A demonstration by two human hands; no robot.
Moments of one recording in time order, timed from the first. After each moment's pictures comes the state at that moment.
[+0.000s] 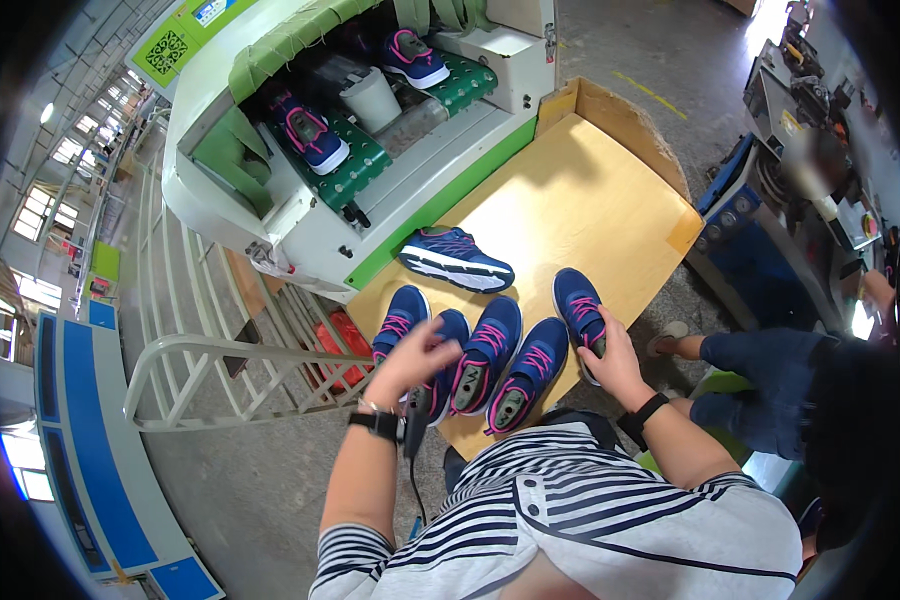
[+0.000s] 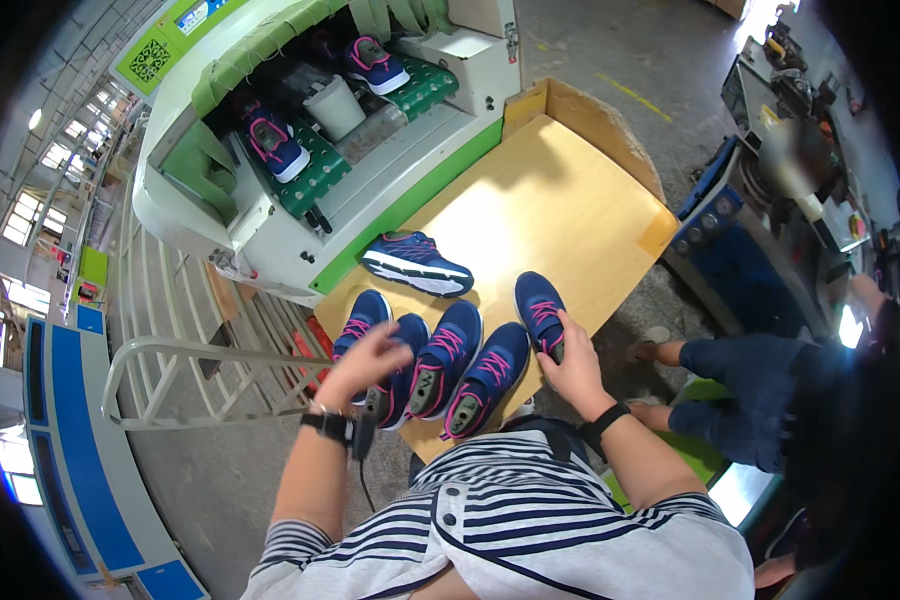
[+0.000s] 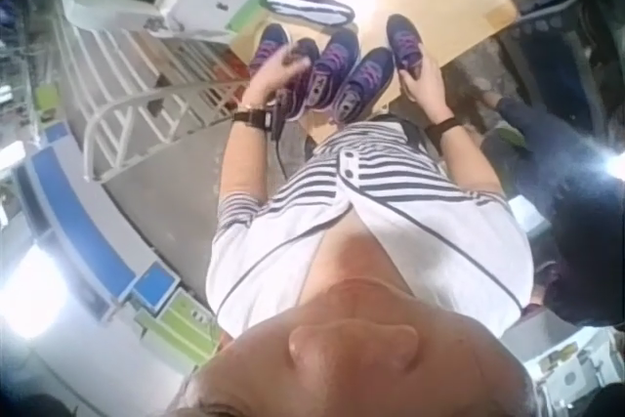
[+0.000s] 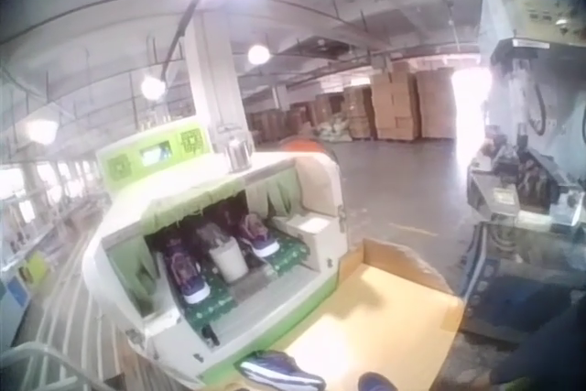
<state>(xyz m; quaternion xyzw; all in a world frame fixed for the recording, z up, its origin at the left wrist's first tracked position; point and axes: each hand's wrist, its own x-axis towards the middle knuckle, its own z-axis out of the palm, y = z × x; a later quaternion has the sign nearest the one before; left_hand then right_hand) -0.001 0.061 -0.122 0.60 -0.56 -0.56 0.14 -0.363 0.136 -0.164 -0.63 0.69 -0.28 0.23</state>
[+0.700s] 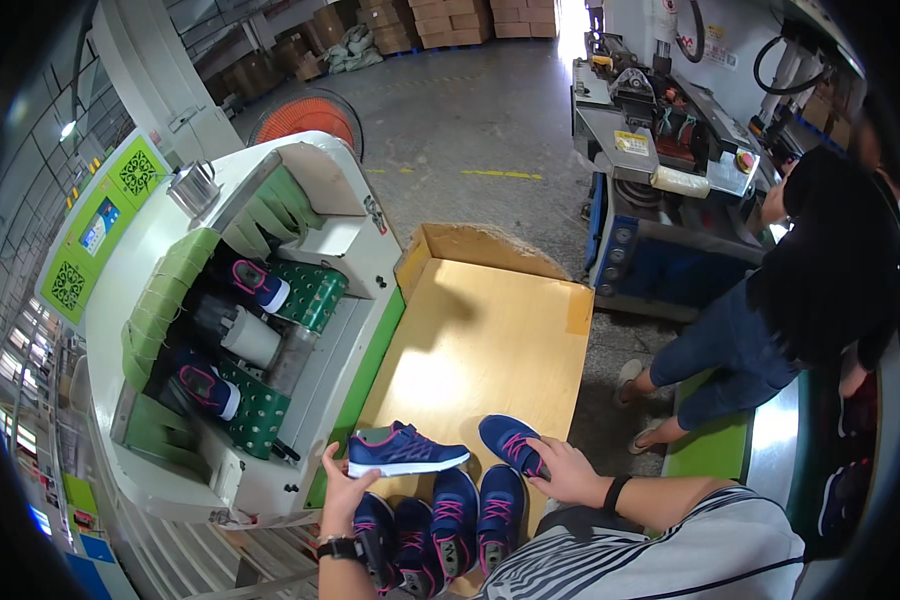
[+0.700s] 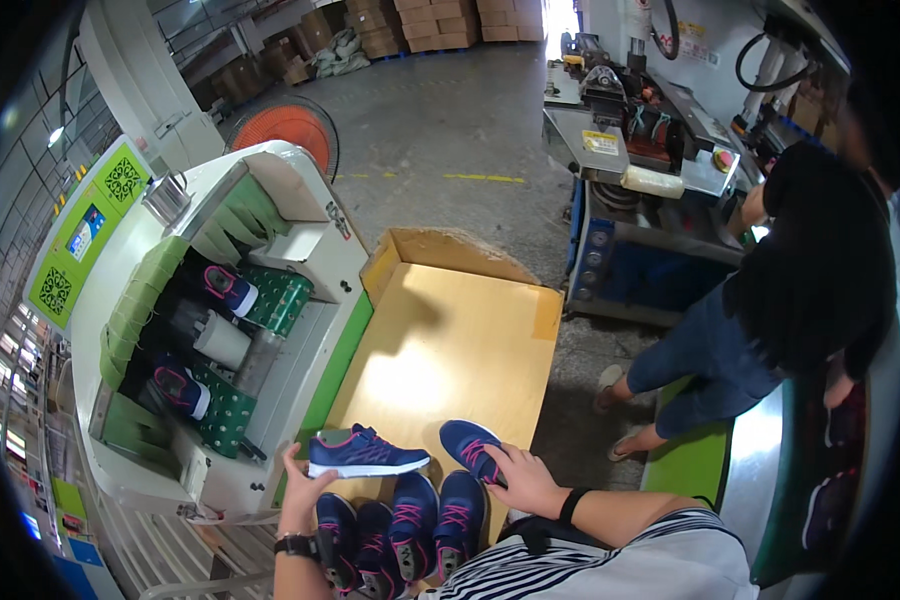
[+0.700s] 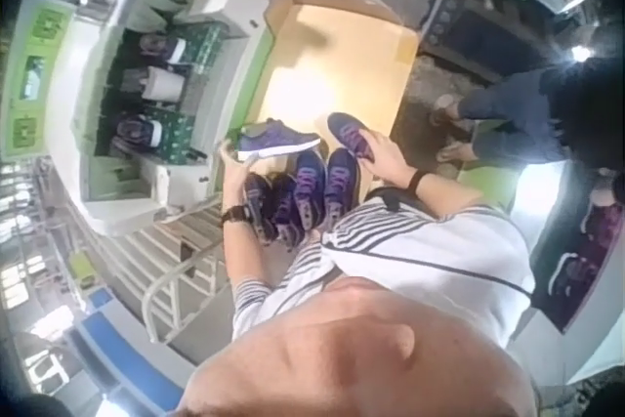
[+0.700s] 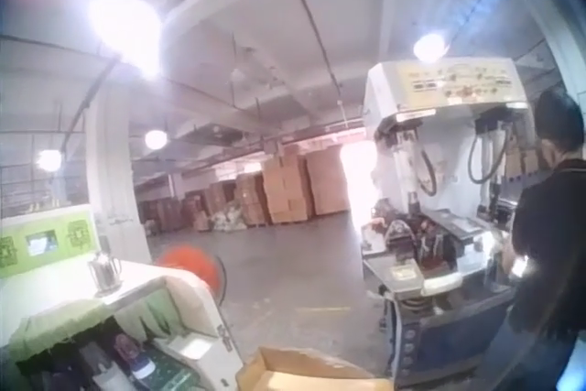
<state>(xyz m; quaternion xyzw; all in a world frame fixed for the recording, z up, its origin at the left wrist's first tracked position) -0.037 -0.067 -0.092 0.58 -0.61 -0.47 0.26 -0.369 0.149 -0.153 -0.60 0.72 -0.24 0.23</state>
